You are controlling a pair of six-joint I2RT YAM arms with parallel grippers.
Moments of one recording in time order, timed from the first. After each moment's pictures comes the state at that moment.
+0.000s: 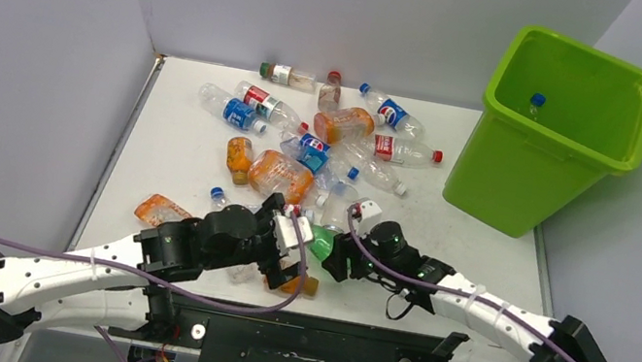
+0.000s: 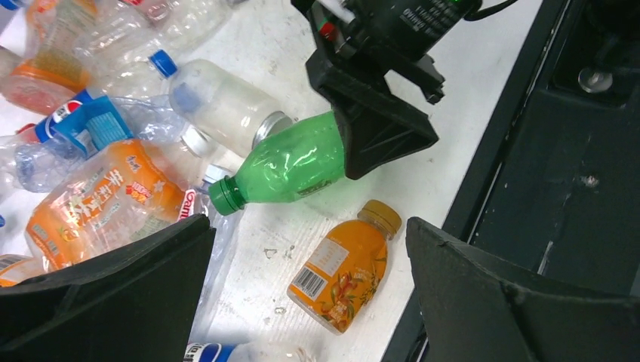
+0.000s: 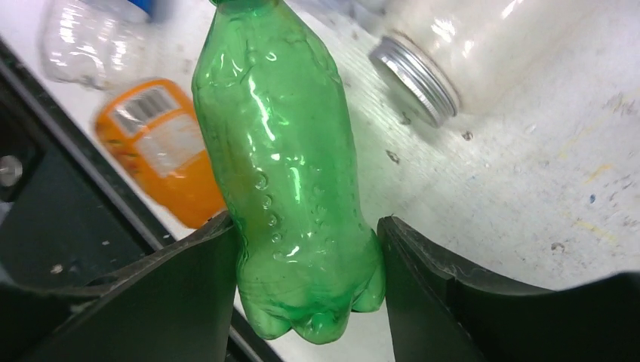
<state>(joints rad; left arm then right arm) -1.14 0.87 0.76 -0.33 -0.10 0.12 0.85 1.16 0.49 0.00 -0.09 0.35</state>
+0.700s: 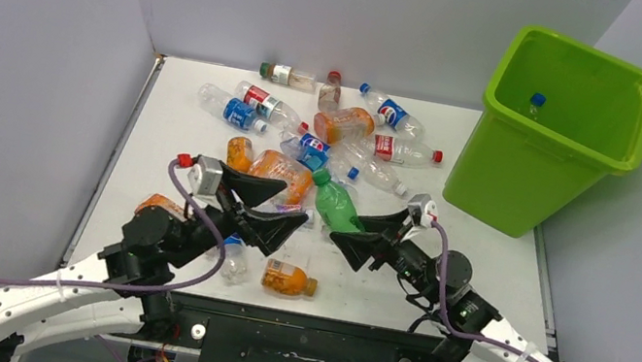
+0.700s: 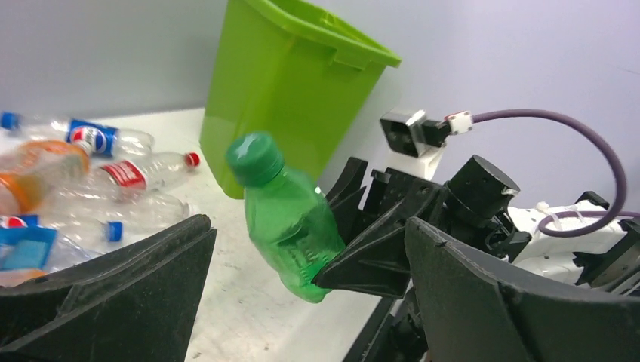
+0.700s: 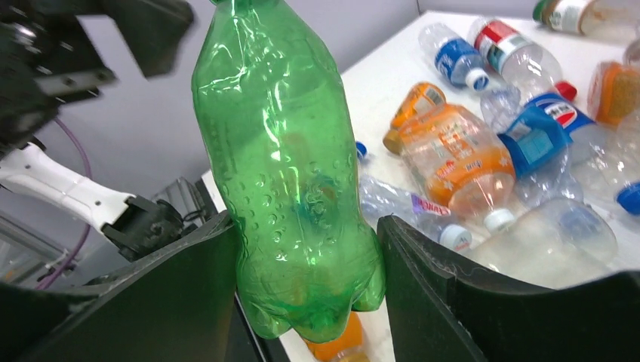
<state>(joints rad) -1.06 0.59 0.63 0.25 -0.18 -0.40 0.85 0.66 0.41 0.31 -0.13 0.42</state>
